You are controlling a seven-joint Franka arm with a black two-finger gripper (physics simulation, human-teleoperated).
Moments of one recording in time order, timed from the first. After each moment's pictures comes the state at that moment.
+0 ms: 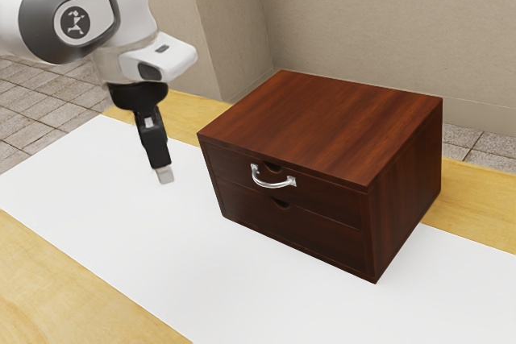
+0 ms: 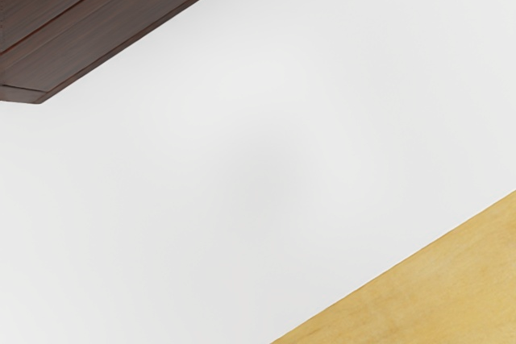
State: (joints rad) arm 0.02 -0.09 0.04 -1.57 0.04 1.44 0.65
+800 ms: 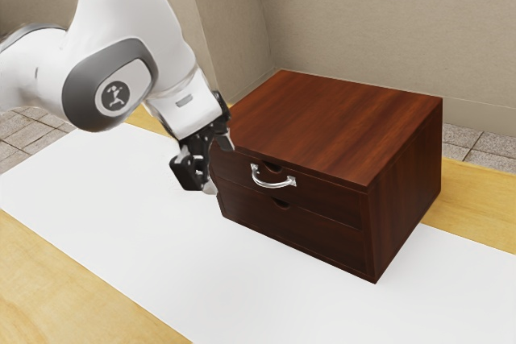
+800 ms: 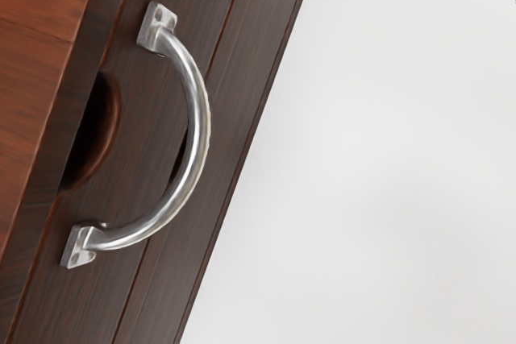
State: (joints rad) arm -0.01 -0.17 -0.02 -1.84 0.06 1.92 1.18
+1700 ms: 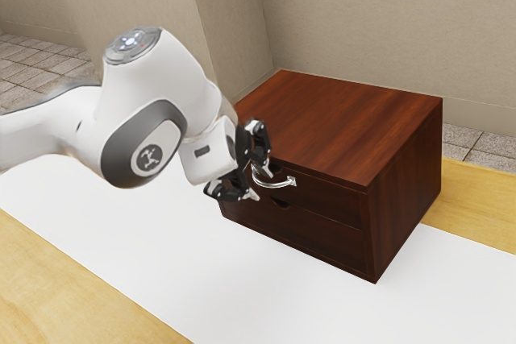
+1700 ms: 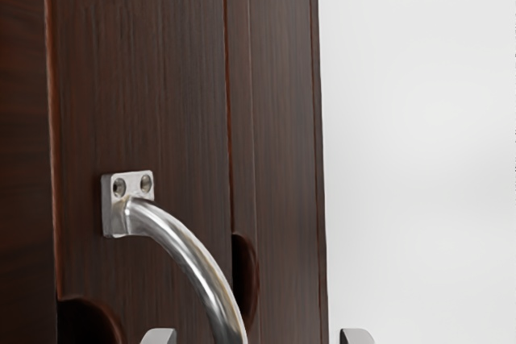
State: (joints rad) arm -0.03 -0.16 -0.04 -2.01 0.05 2.27 1.50
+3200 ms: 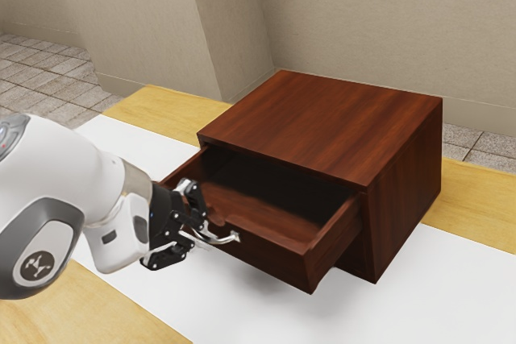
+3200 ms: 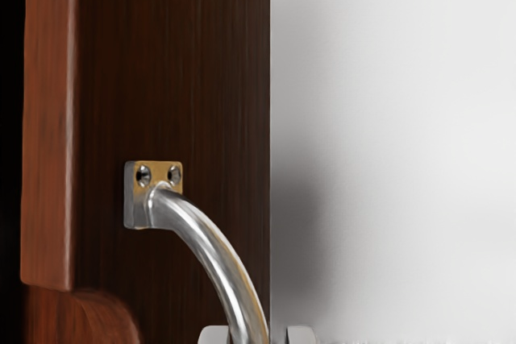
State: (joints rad) arm -0.03 -0.63 -0.04 -2.52 -0.04 2.44 1.53
